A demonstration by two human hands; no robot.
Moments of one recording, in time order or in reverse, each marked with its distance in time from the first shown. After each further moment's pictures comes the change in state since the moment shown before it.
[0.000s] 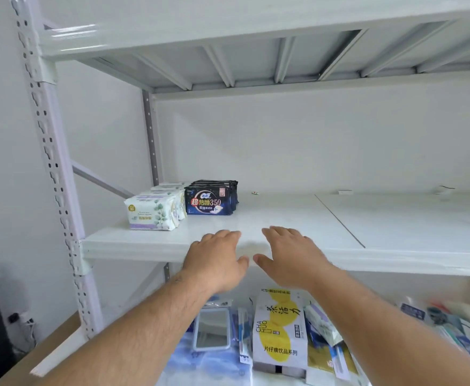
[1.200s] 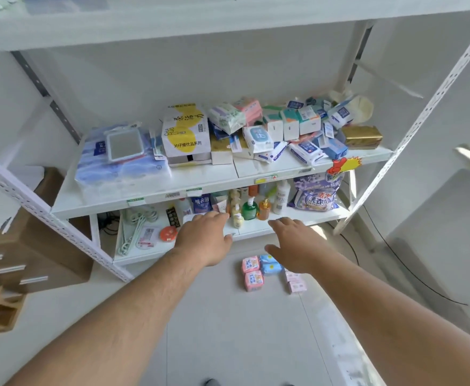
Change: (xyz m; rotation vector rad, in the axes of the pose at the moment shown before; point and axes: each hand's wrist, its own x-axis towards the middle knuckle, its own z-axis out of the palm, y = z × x) left_hand -0.288 0.131 0.228 -0.046 -0.560 0.230; right_hand -0.412 0.073 0.173 0.082 -0.561 0.427
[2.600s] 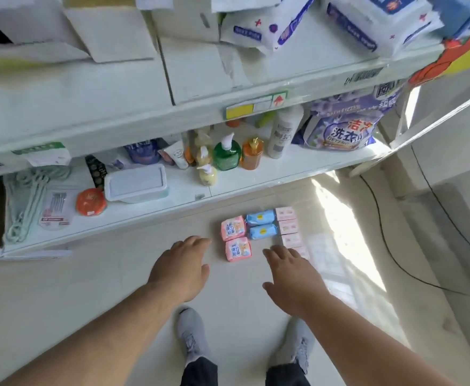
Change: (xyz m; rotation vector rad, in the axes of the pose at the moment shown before) left_hand 0.289 -0.050 0.361 -0.084 -0.440 -0.018; right_hand 0.279 0.165 0.325 0.124 -0.395 0.080
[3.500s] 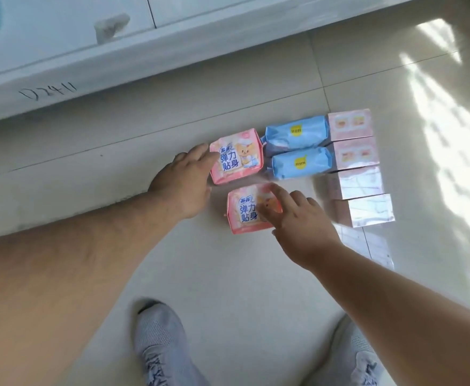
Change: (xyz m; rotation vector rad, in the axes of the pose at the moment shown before) left_hand 0.329 -0.092 0.299 0.040 0.030 0.065; right_hand 0.315 0.113 0.320 -0.260 0.146 -0.157
